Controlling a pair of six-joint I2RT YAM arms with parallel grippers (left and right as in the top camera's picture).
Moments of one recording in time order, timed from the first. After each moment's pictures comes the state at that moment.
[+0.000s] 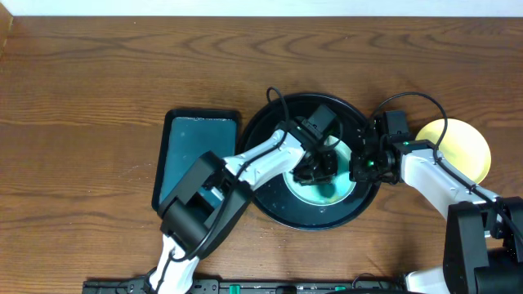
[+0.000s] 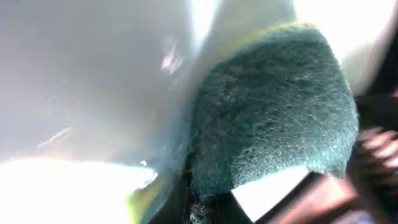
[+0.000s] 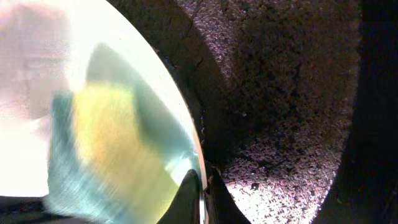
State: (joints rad) left arm -0.77 2.08 1.39 -0.66 0.43 -0.85; right arm 0.14 1.64 0.81 -0.52 -0.24 0.22
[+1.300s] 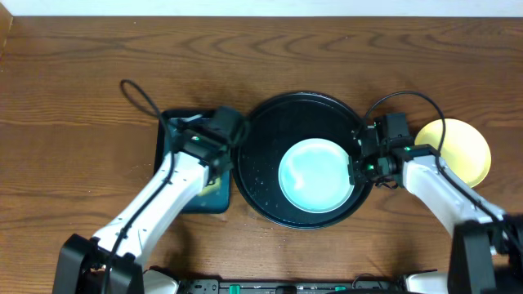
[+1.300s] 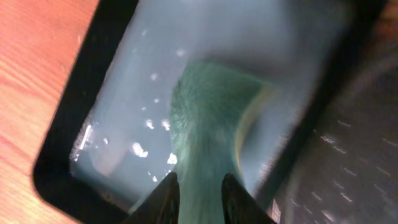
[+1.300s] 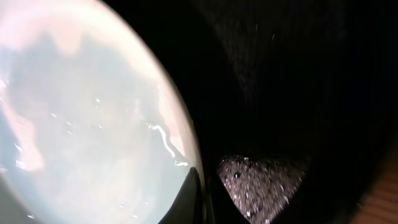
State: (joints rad) left arm -0.43 1.48 1.00 -0.92 -0.35 -0.85; right arm 0.17 1.56 0.79 -0.52 -0.25 0.08
